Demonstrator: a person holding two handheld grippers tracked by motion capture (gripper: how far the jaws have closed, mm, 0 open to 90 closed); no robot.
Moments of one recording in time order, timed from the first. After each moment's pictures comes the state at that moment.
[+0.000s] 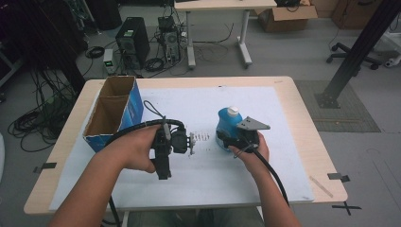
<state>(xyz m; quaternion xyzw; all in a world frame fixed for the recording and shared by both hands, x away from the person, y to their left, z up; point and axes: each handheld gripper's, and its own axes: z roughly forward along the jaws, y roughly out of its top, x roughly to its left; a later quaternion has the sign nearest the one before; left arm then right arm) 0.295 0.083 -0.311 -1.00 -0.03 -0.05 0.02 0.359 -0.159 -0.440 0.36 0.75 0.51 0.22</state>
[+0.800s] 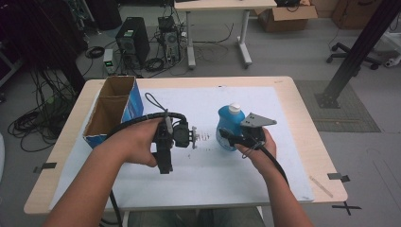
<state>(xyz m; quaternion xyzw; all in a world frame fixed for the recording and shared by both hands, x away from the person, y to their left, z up) 0.300 0.077 -0.290 -1.00 -0.03 -0.07 0.02 0.354 -0.171 -0.411 0.30 0.78 0.51 0.20</state>
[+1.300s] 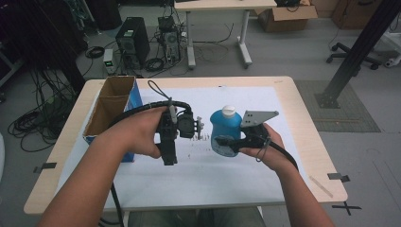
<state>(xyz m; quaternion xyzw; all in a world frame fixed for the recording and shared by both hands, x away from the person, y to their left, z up) 0.305 0.065 -0.262 -1.00 -0.02 -0.07 0.01 0.338 -0.168 -0.368 0.17 0.84 0.51 0.10</state>
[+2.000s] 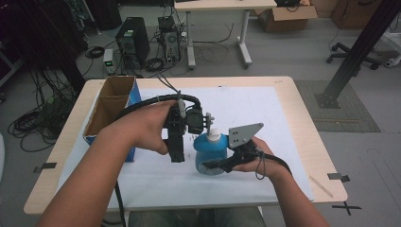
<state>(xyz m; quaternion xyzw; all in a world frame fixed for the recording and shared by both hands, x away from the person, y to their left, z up) 0.303 0.047 -0.243 -1.00 -0.01 -0.06 0.00 0.314 -0.135 -0.382 0.00 0.85 0.53 0.01</state>
